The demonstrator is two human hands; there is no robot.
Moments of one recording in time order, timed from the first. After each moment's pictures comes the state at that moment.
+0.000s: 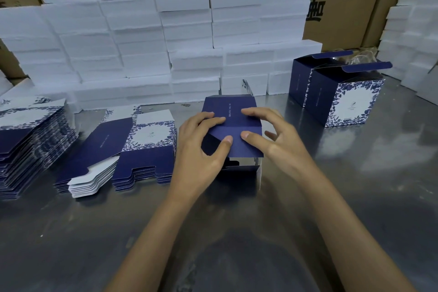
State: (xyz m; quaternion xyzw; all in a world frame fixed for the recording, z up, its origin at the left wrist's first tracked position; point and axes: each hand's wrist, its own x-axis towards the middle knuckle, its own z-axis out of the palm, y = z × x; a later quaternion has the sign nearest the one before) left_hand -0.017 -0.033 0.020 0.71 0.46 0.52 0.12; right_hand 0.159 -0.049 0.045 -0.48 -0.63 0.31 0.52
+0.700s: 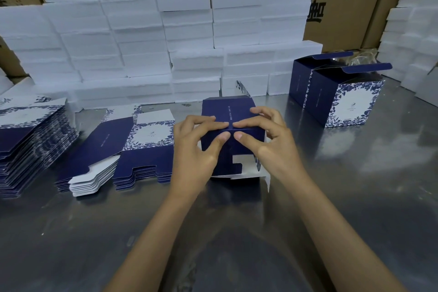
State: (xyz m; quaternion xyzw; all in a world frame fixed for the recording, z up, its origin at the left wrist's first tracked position) left_hand -0.016 -0.030 0.019 0.68 0.45 0.57 0.14; right_hand 0.145 -0.045 0.035 -0.48 -0.60 0.28 0.57
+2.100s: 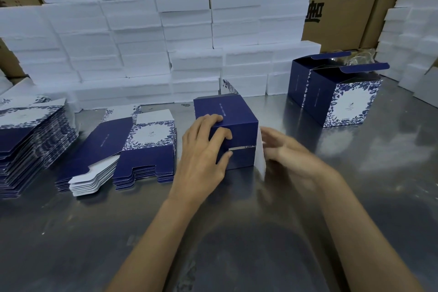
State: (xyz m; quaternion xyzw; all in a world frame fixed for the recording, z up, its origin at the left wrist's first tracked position) left_hand -0.017 -0.029 0.005 0.80 0.44 0.40 -0.08; right_hand 0.188 -0.028 0.014 -0.49 -0.57 0.50 0.44
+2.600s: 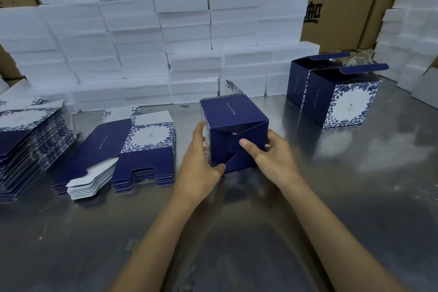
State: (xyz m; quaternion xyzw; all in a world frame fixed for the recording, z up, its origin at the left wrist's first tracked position) left_hand -0.020 -0.024 -0.001 0.68 0.54 0.42 0.28; right_hand 0.155 -0.018 -0.008 -0.57 -0.52 0.34 0.54
